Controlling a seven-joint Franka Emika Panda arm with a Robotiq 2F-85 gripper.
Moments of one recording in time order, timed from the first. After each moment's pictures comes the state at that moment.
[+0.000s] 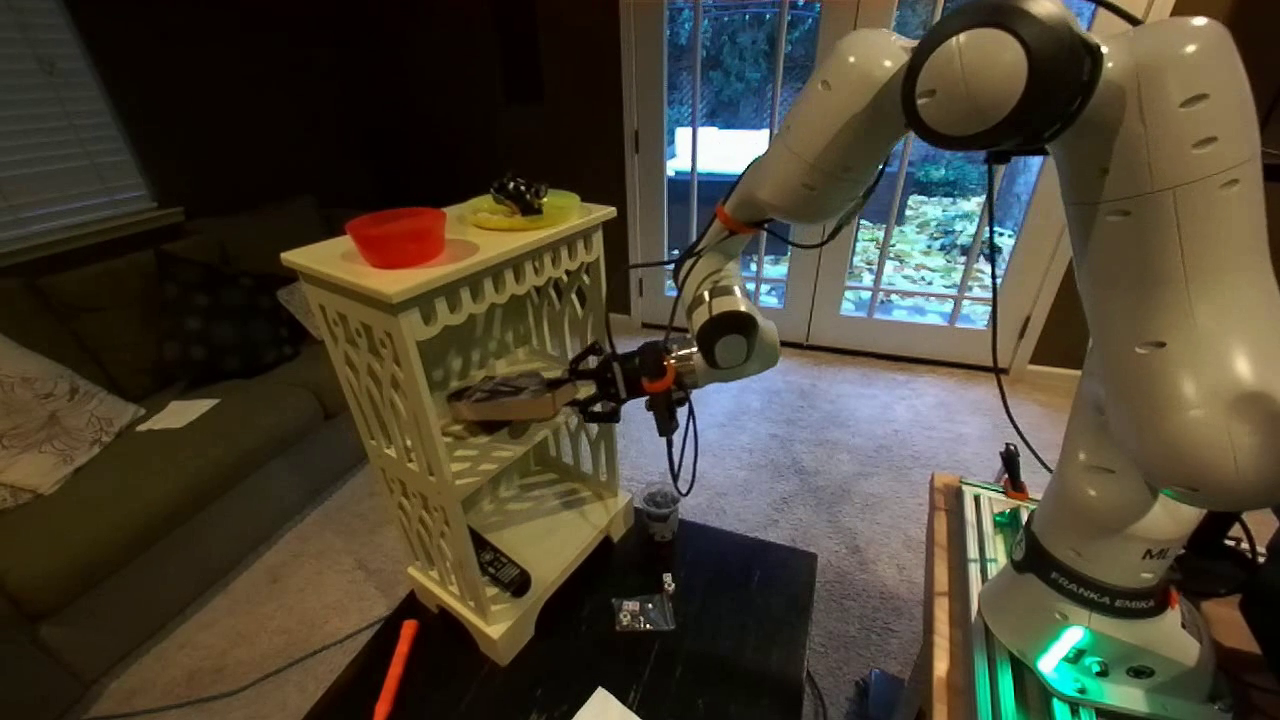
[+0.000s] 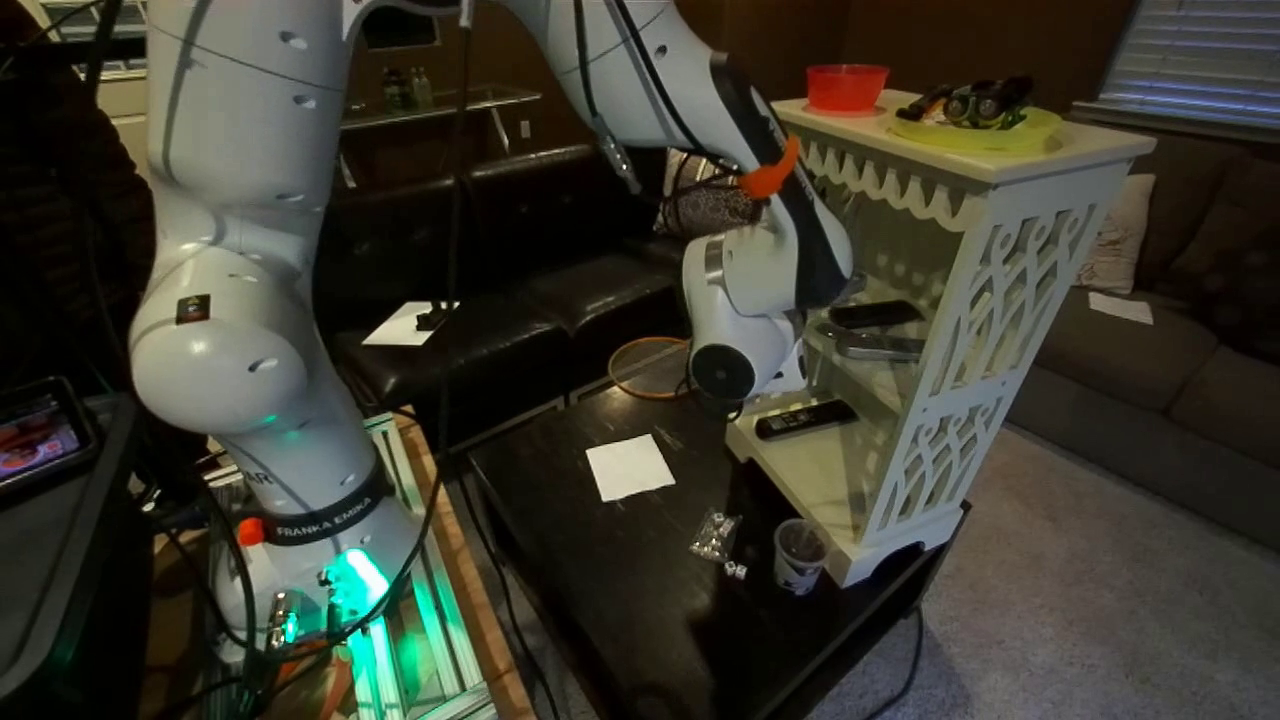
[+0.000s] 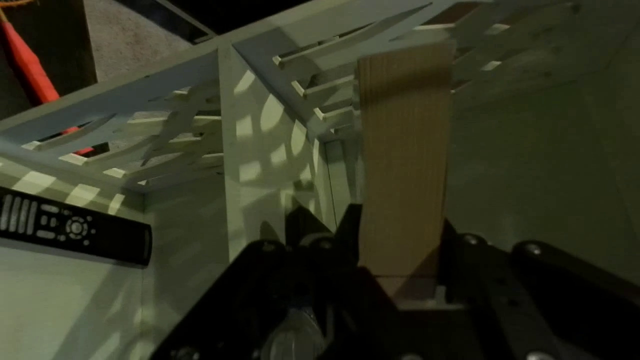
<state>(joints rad) -0.04 0.42 -0.18 -2.23 2.28 2.07 -0.85</state>
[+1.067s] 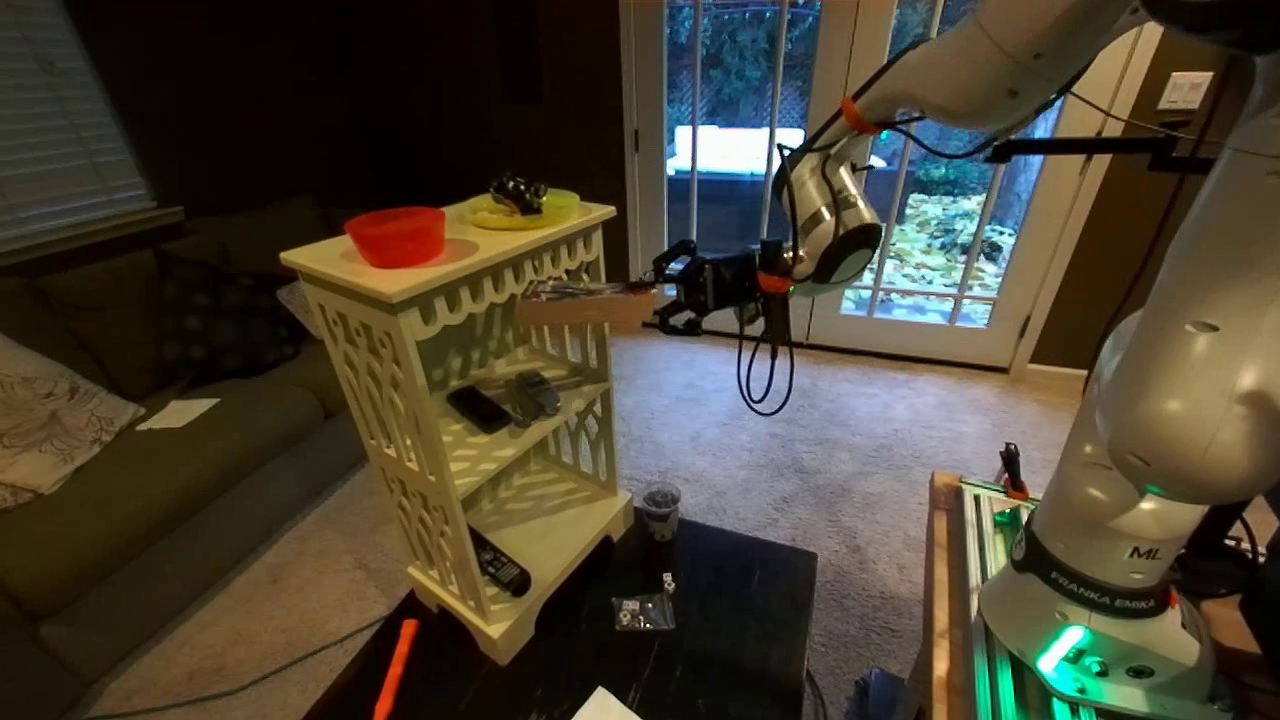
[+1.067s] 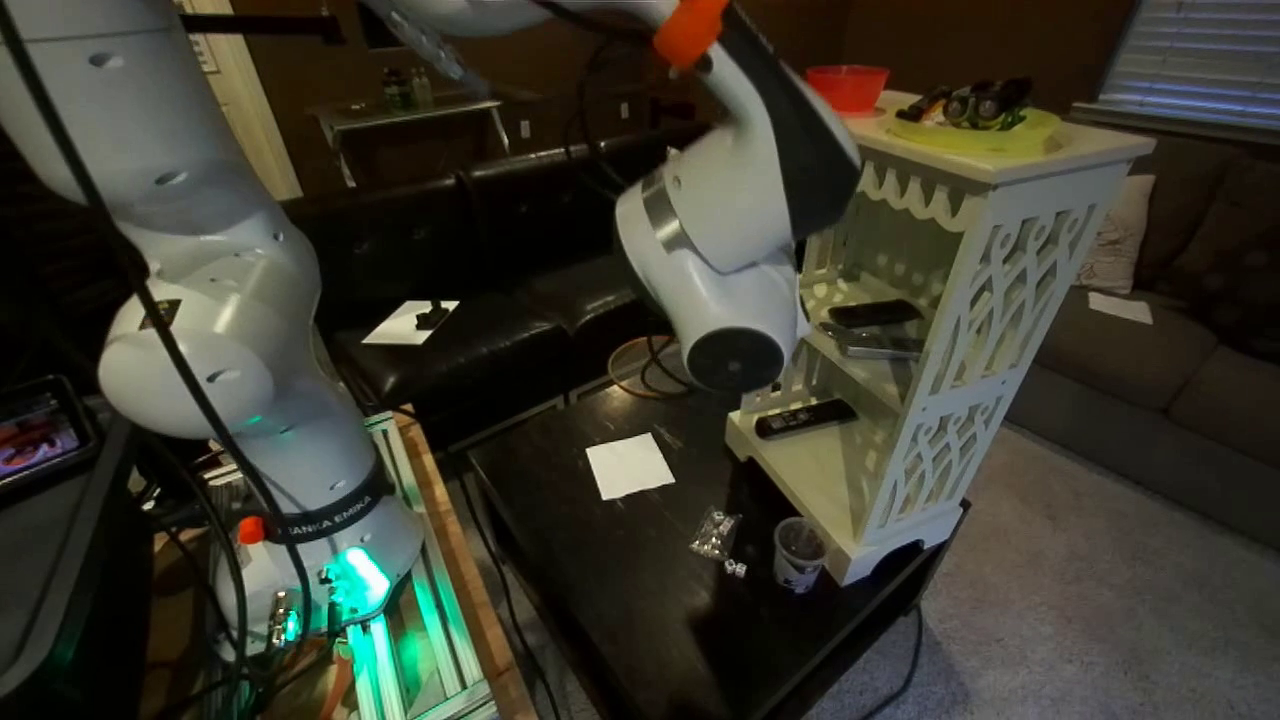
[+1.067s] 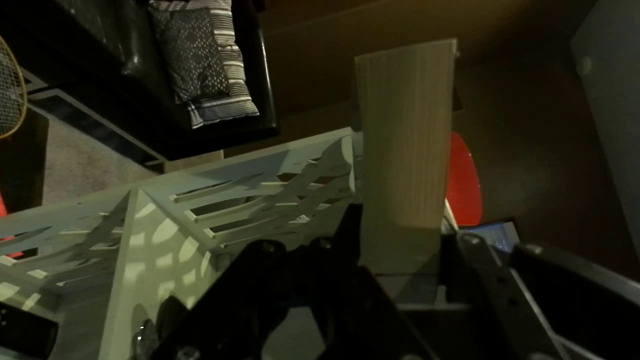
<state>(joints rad) -0.22 -0.05 -0.29 -2.52 1.75 1.76 -0.68</state>
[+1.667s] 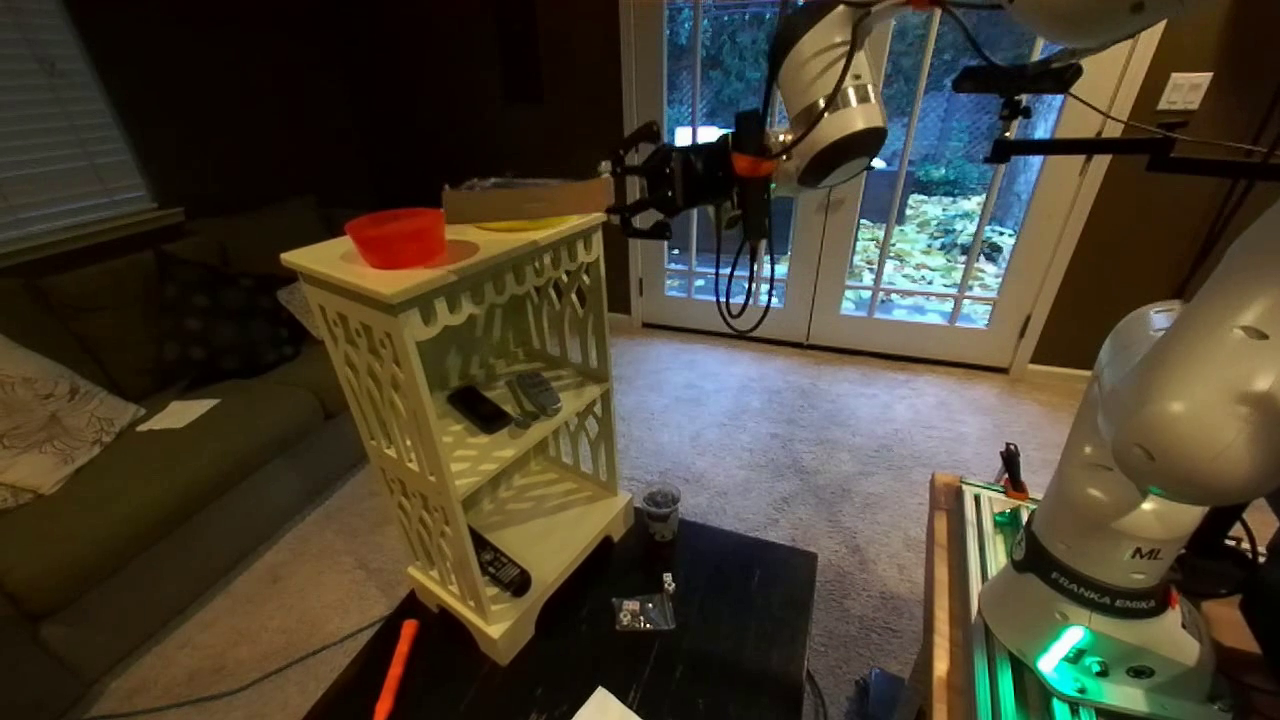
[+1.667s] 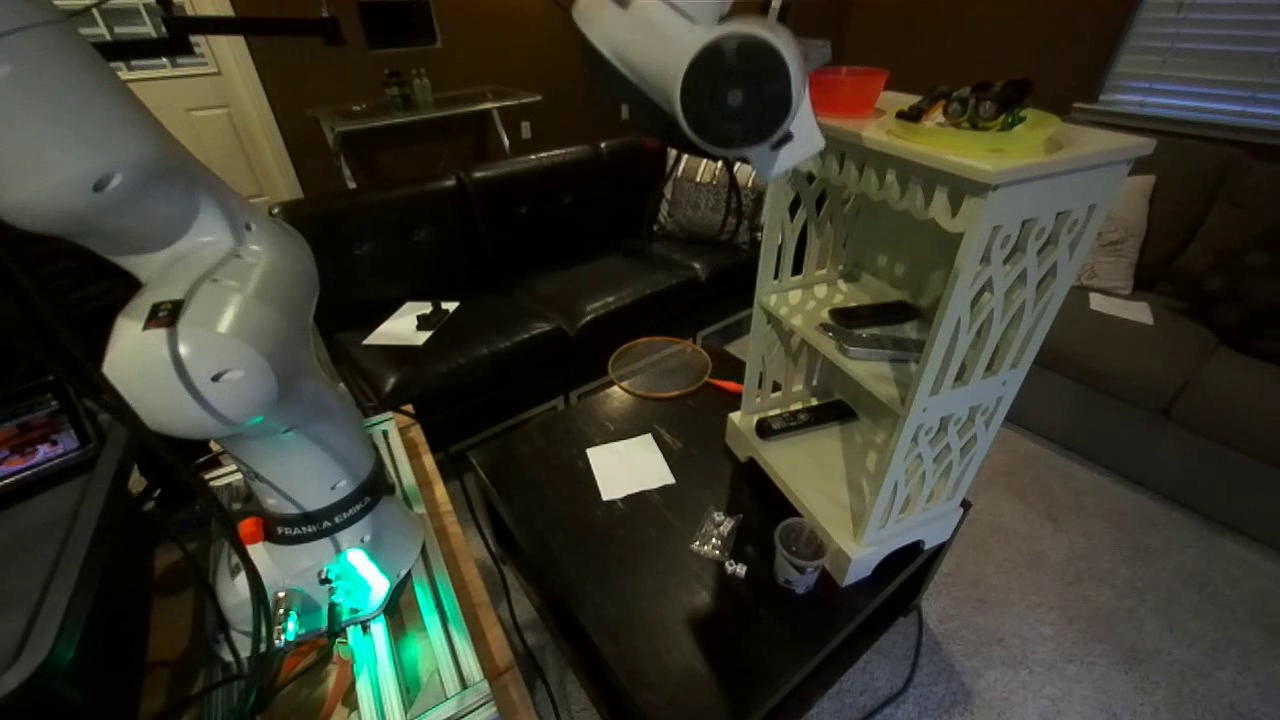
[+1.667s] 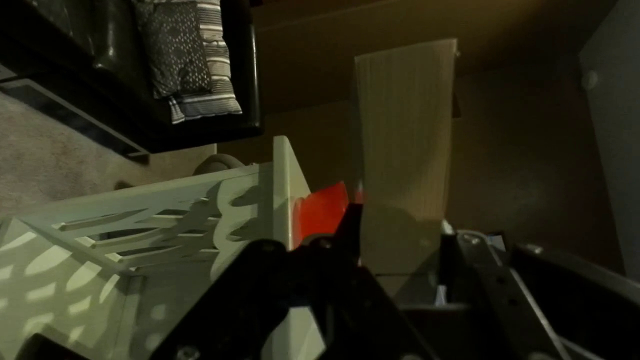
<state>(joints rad) -0.20 -0.33 -0.10 -2.41 1.73 2.05 -0.36</state>
